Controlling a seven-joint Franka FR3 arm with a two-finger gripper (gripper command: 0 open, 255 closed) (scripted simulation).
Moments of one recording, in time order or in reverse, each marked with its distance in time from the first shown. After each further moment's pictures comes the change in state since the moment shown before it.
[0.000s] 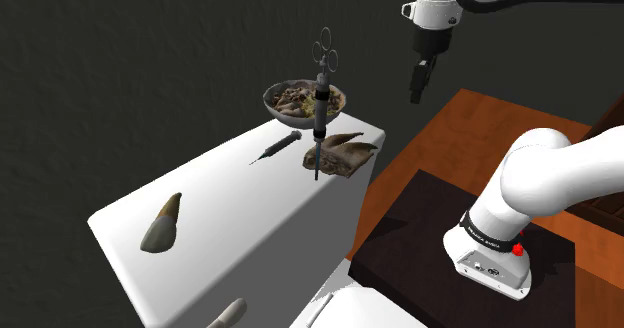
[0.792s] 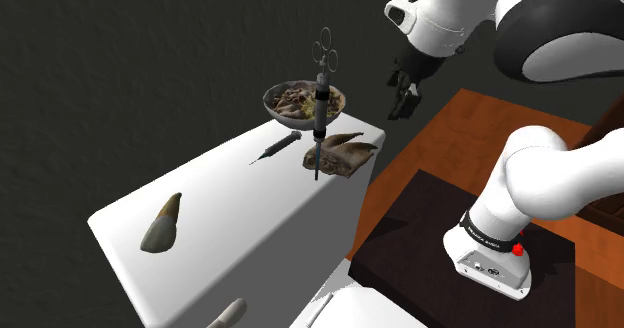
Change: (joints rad) arm 0.200 -0.120 0.269 -0.089 -0.054 0.255 -0.023
